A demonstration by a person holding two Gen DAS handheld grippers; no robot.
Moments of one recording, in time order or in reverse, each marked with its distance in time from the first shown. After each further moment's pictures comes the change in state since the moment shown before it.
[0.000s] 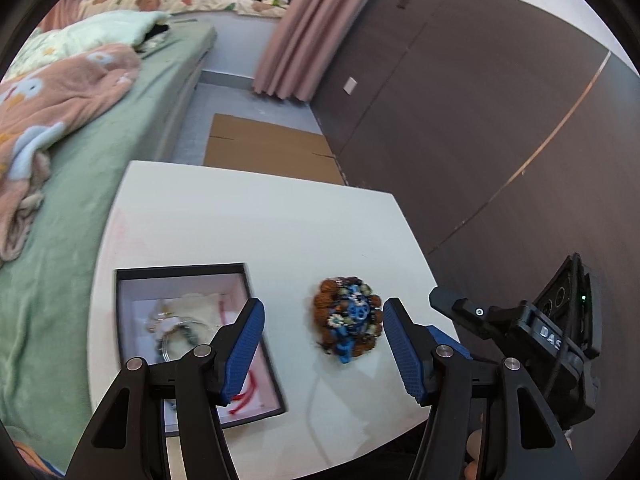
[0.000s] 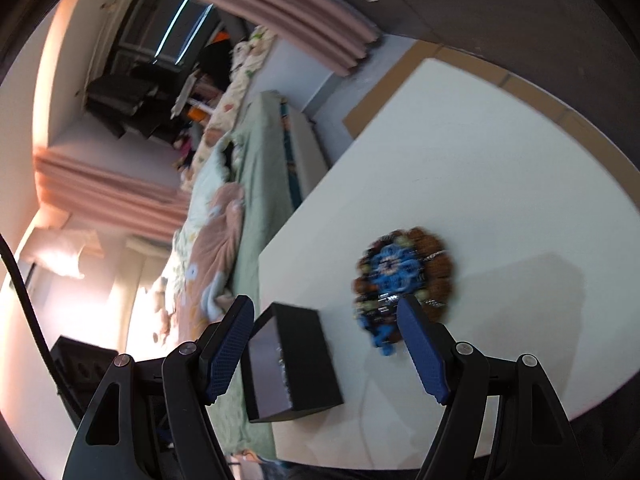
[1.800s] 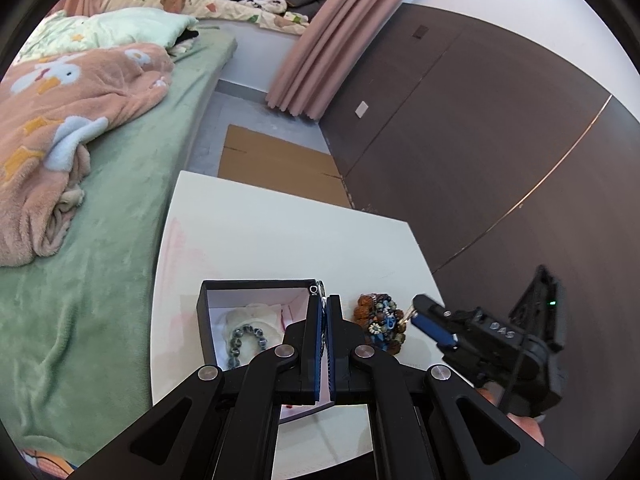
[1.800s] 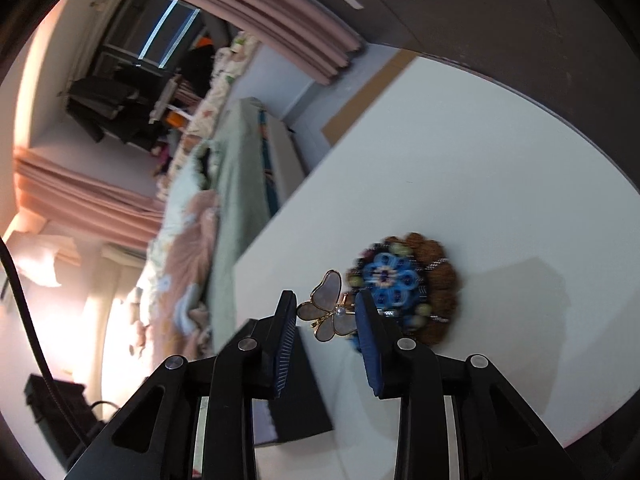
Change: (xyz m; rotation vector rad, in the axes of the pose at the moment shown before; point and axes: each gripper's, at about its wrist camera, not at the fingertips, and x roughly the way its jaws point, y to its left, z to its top) left arm -0.046 0.063 0.004 -0.078 -0.065 -0.027; right arm 0.026 0.022 -0.015 -0.041 -0.029 -0.023
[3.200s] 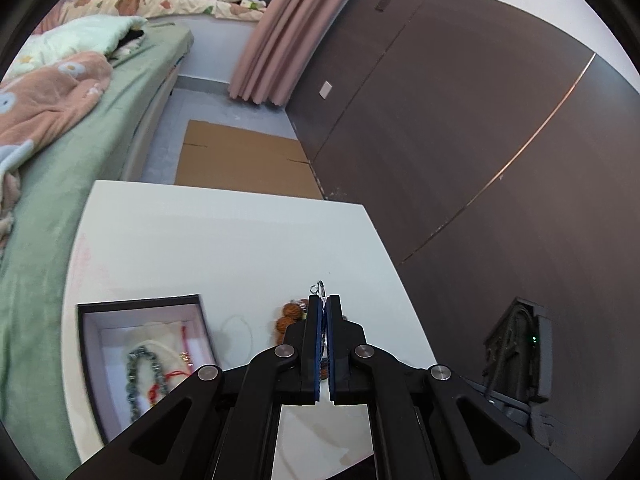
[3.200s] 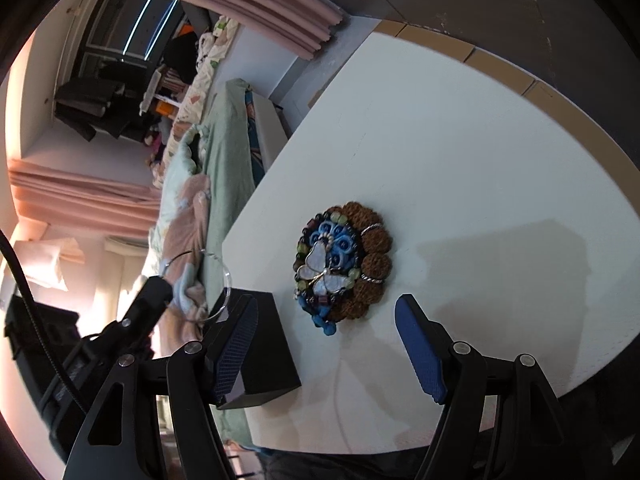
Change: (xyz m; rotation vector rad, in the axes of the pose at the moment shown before) left arm 0.051 -0.073 0.004 0.086 0.046 -0.053; right arm -0.014 -0.040 0.000 0.064 0.129 -0.029
